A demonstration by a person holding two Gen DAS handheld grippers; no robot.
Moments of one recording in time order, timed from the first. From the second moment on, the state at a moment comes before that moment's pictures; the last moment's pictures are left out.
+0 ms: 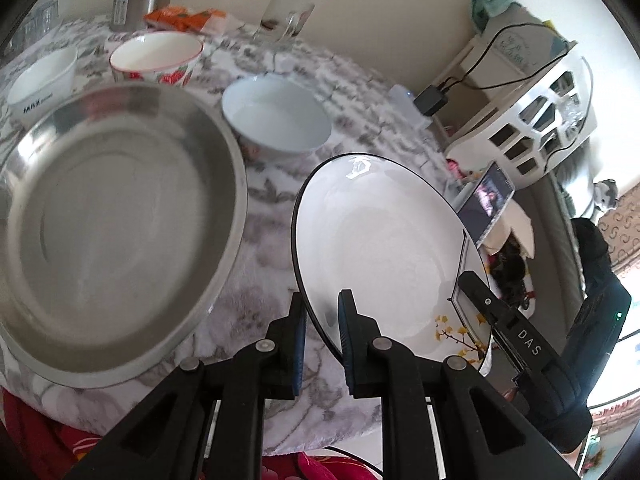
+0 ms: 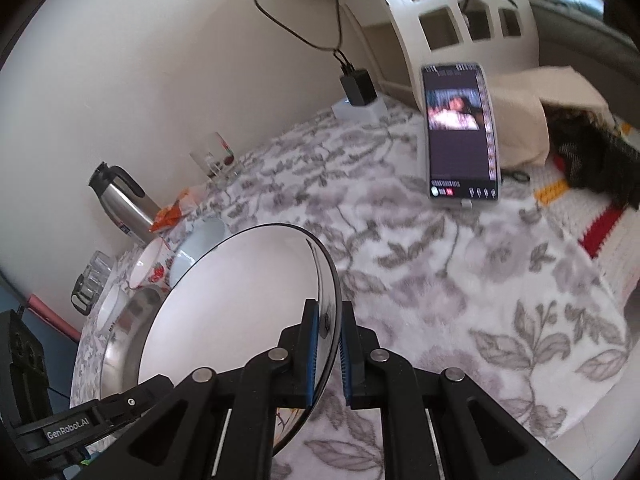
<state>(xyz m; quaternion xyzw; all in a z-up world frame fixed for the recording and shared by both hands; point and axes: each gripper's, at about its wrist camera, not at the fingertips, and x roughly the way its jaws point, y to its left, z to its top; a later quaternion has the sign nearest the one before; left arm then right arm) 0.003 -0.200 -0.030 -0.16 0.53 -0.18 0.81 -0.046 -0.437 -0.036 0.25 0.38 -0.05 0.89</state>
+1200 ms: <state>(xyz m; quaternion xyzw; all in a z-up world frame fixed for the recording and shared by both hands) 0.043 -0.020 0.015 -0.29 0.43 -0.09 0.85 0.026 -0.265 0.029 0.21 0.37 0.05 0.91</state>
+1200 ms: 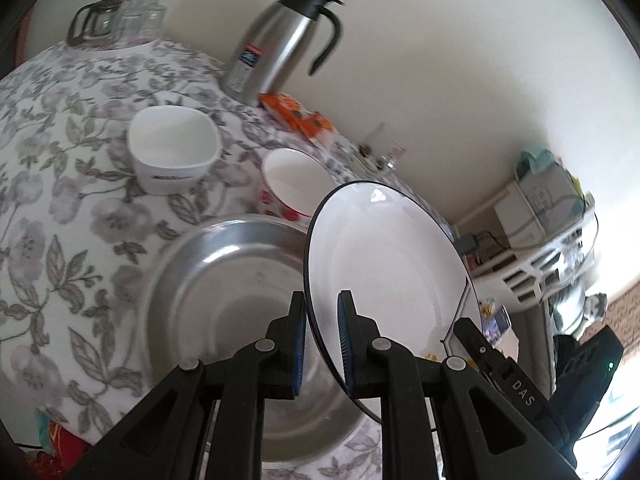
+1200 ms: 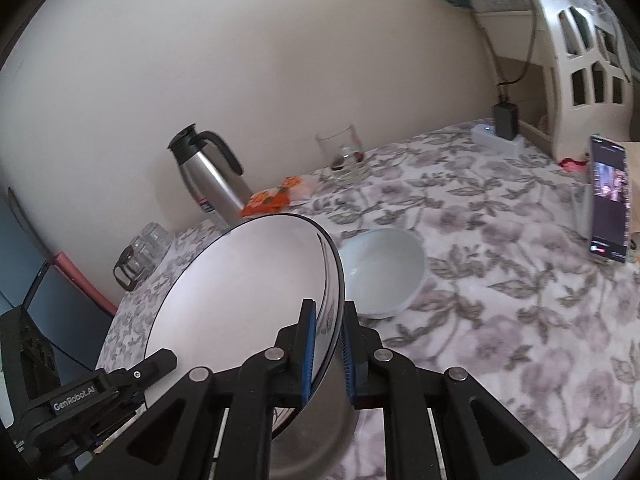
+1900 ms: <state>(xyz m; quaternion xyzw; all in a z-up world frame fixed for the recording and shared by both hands) 0.051 0.035 -0.004 -0.31 0.45 -0.04 0.83 0.047 -0.210 -0.002 0.20 0.40 0.09 0.89</state>
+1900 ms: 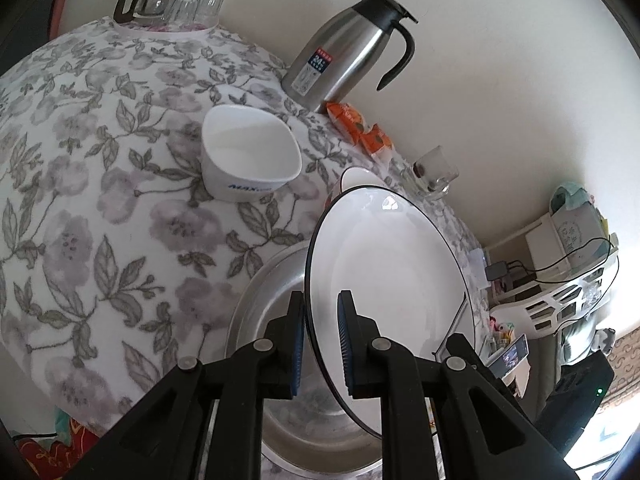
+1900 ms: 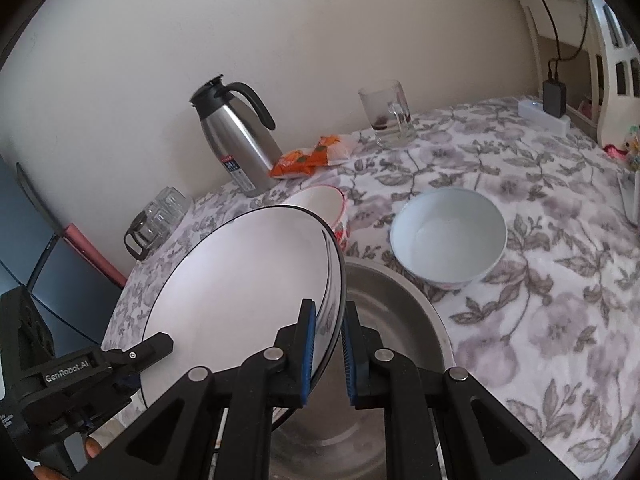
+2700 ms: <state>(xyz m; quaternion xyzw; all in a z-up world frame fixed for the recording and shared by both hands) 0.060 0.027 -0.043 -0.30 0.54 -0.01 0.79 0.050 -0.211 -0.039 0.17 0.48 0.06 0.86</state>
